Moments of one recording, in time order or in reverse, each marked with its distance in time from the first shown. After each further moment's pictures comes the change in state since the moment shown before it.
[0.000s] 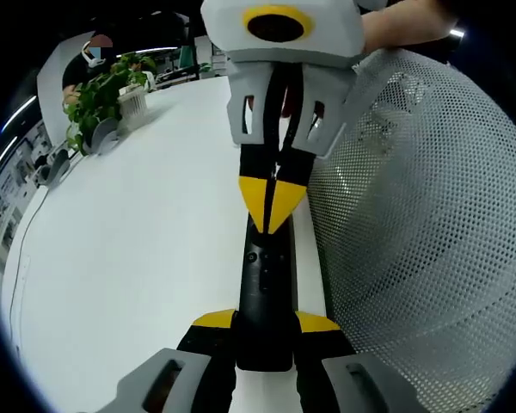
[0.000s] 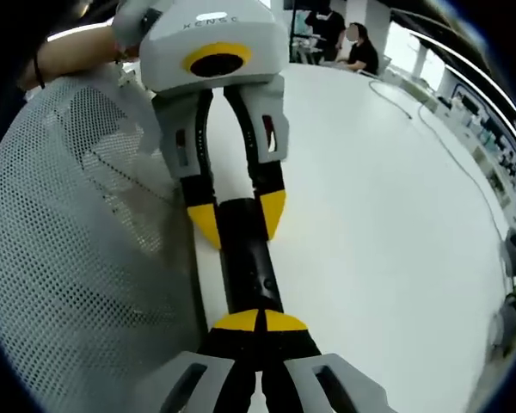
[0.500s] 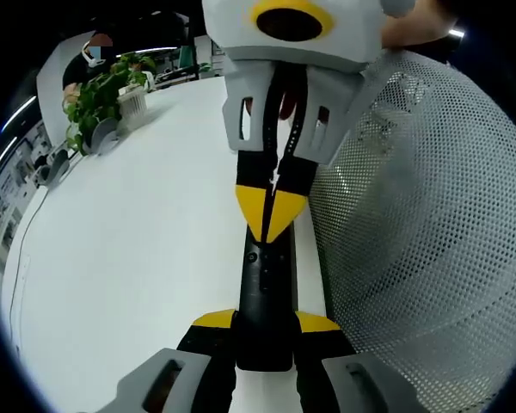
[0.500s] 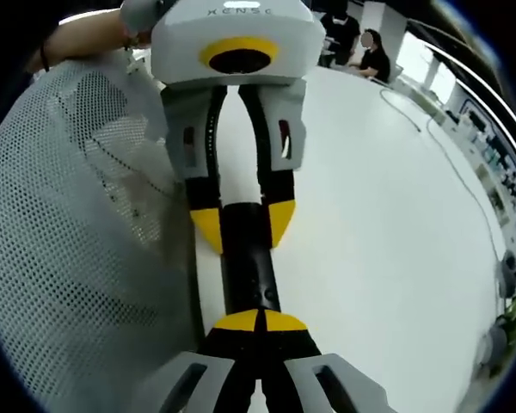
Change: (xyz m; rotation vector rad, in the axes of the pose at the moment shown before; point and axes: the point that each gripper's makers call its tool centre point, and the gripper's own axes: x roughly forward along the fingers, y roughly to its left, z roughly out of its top) left arm 0.000 0.000 0.000 0.001 0.001 -0.001; right arm 0.005 0.000 0.003 -0.079 0.036 -0.018
